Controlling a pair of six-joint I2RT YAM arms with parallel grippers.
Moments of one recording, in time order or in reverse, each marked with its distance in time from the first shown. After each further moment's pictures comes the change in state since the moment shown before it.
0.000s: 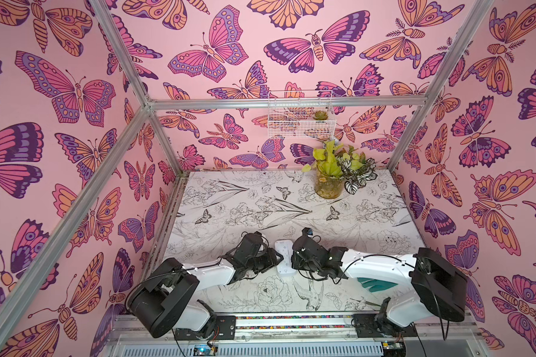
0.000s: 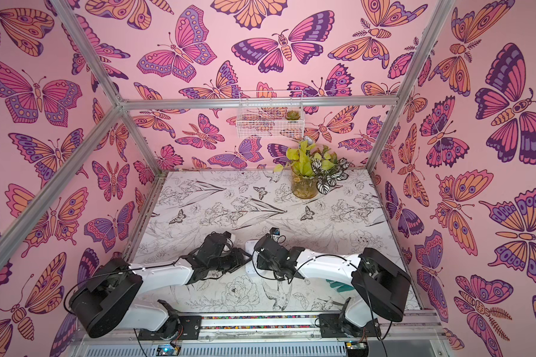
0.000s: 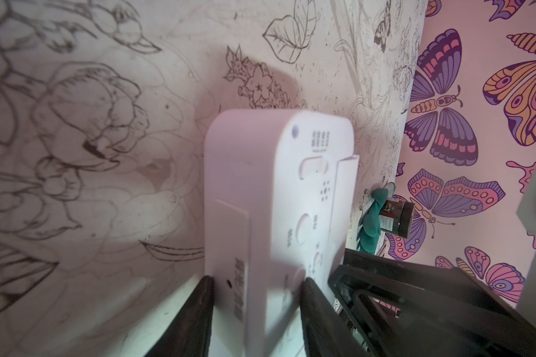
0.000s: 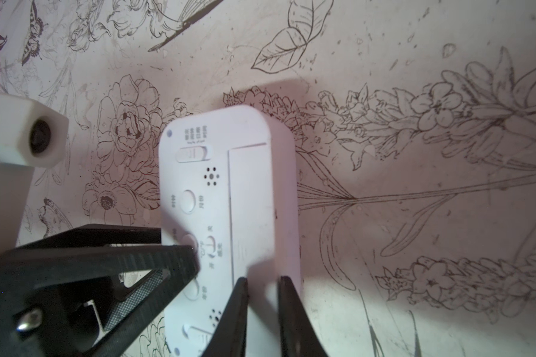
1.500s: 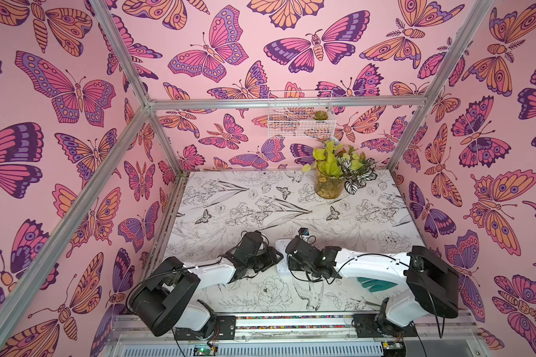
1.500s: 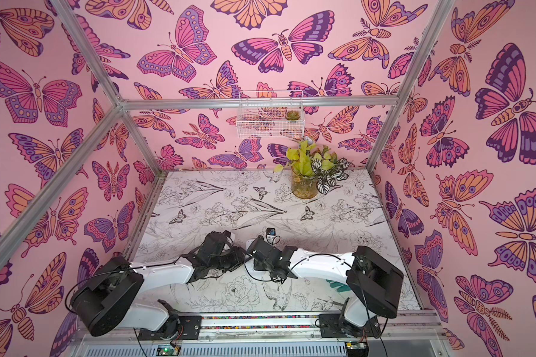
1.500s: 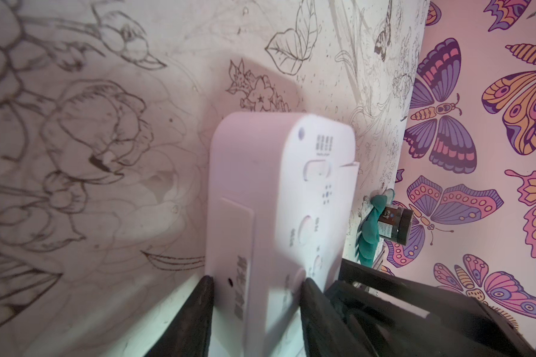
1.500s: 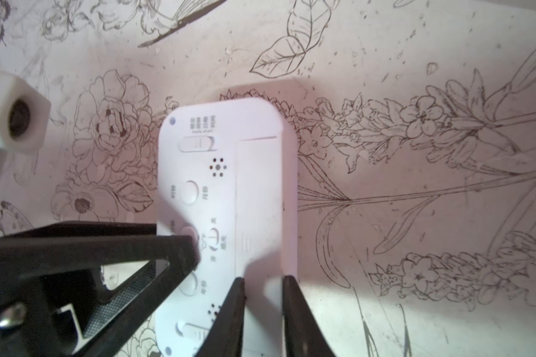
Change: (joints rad) left arm 0.008 0.005 0.012 -0.010 -0.002 -0.012; right arm 0.055 0.034 0.077 -0.118 0.101 -0.007
